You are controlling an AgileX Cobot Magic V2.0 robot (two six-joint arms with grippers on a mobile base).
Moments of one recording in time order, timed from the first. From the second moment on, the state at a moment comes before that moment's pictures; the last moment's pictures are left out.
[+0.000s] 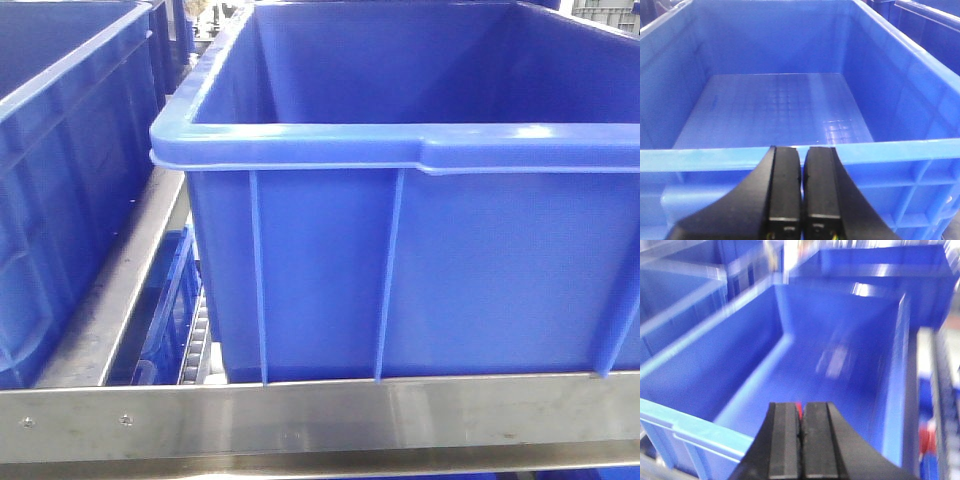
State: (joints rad) left arm -0.05 -0.01 0.01 0.01 0.13 -0.02; right arm 0.36 0.11 -0.52 0.03 0.50 -0.03
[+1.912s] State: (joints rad) left arm -0.05 -0.01 0.01 0.01 0.13 -0.02; right arm 0.01 -0.01 0.03 0.10 -0.02 -0.01
